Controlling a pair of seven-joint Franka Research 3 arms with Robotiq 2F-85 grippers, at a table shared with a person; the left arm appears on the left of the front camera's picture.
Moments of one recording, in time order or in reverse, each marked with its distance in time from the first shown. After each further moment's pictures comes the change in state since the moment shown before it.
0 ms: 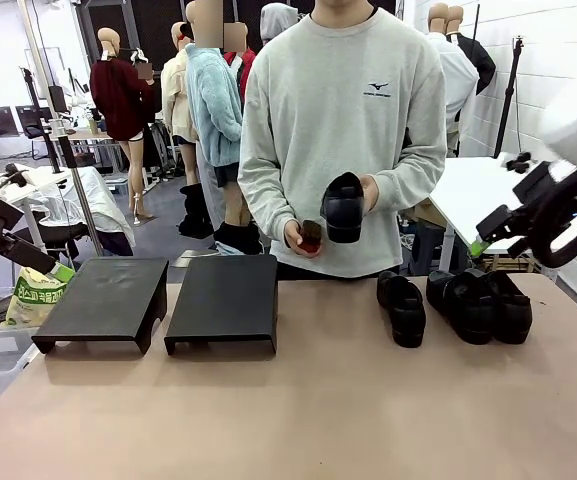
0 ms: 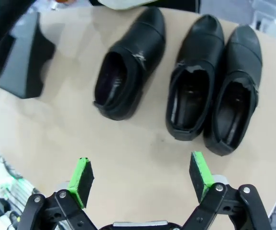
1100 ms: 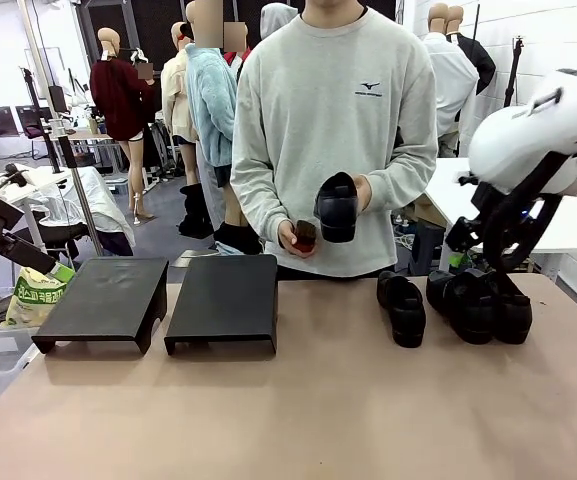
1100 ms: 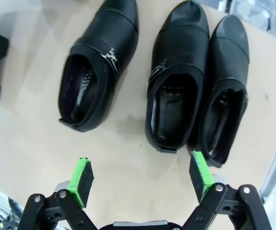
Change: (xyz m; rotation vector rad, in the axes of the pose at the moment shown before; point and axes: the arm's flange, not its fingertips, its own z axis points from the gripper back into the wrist) left arm 0.000 0.000 0.000 0.000 0.001 0.000; right arm 0.045 0.030 -0.054 -0.214 0.166 0.031
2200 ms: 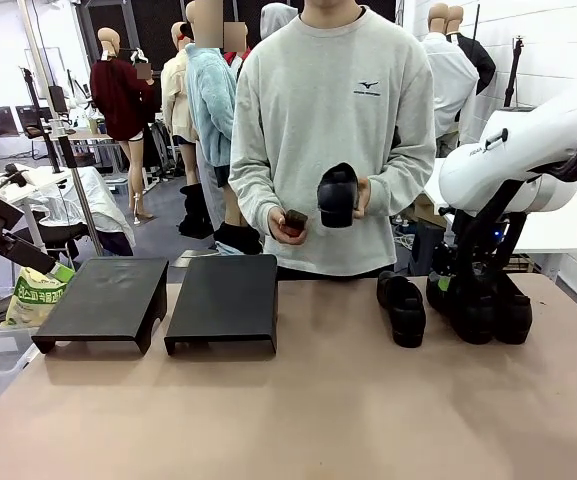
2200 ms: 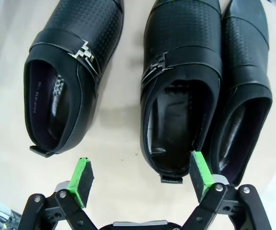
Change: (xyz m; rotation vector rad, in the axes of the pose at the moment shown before) left arm 0.000 0.000 0.000 0.000 0.001 0.001; right arm 0.021 -0.002 -0.062 -0.032 0.153 -0.047
